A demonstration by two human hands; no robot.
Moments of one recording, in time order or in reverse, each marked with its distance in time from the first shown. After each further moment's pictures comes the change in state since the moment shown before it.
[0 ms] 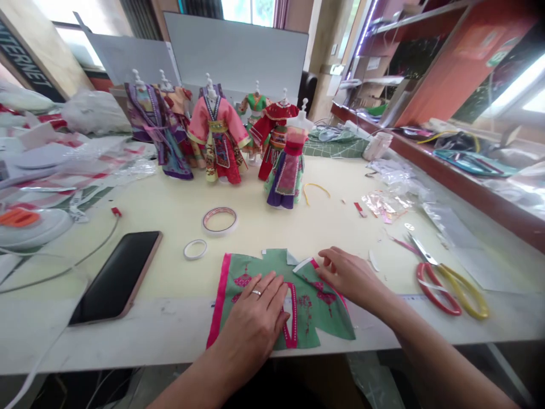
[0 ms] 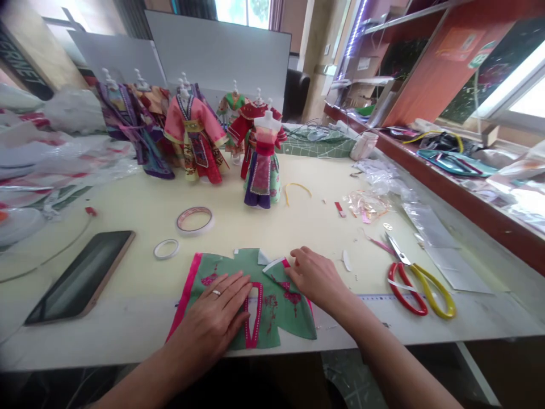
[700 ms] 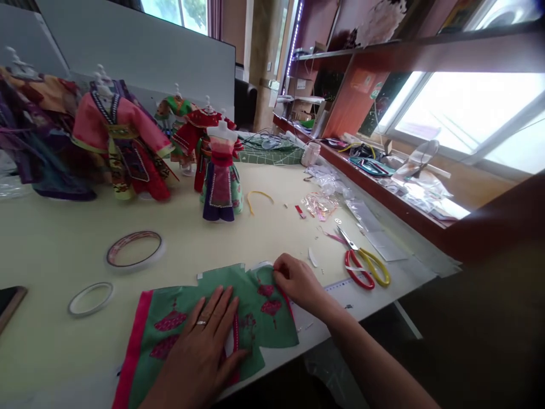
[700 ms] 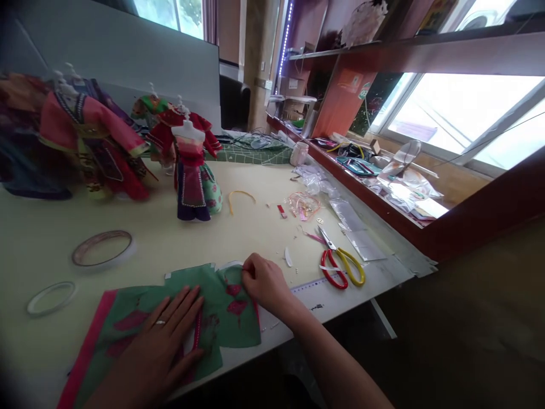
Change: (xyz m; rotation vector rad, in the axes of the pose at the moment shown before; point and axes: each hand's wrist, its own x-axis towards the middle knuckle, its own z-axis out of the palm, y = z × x) left_hand -0.001 -0.014 0.046 0.134 -0.068 0.115; right_hand -0.013 0.017 0.008 0.294 0.158 0.133
